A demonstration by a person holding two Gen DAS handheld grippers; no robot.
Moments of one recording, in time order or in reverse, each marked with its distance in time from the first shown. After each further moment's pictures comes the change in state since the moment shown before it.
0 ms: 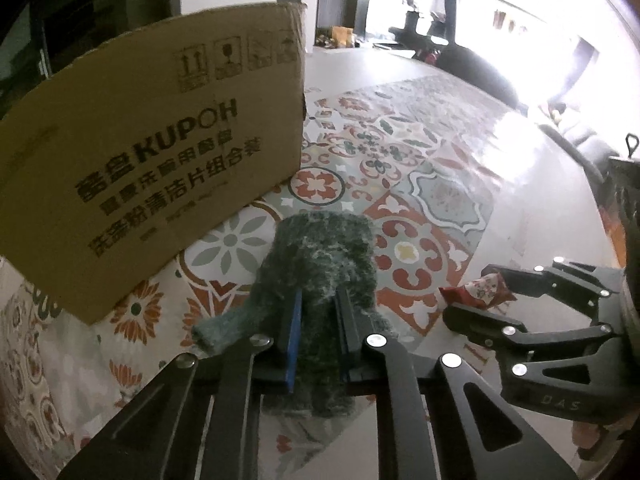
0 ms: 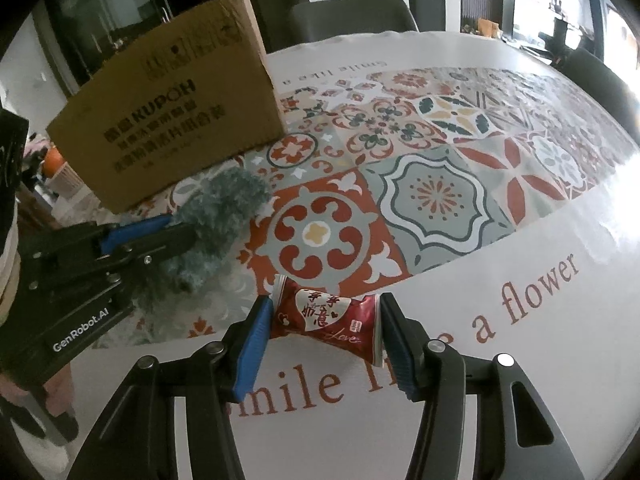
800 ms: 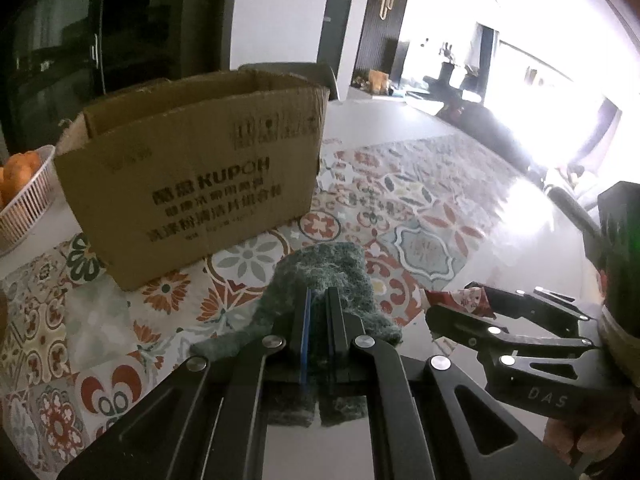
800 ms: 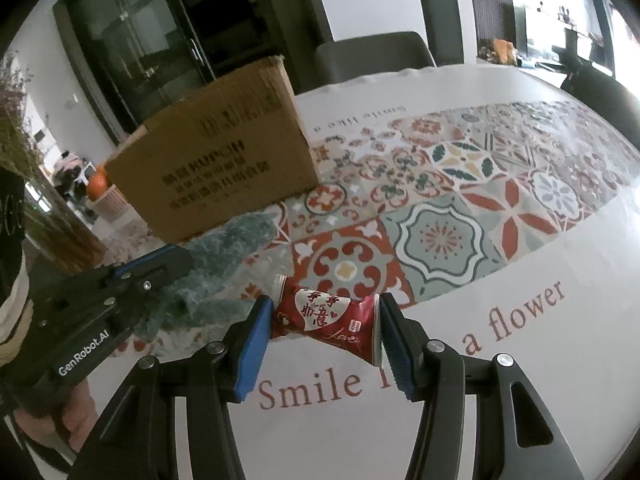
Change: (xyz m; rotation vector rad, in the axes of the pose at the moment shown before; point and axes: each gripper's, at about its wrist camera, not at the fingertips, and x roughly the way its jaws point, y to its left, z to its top) left arm -0.067 -0.017 -0.003 -0.159 -0.145 0.052; right arm -0.051 -0.002 0.011 -0.009 -0.112 0.117
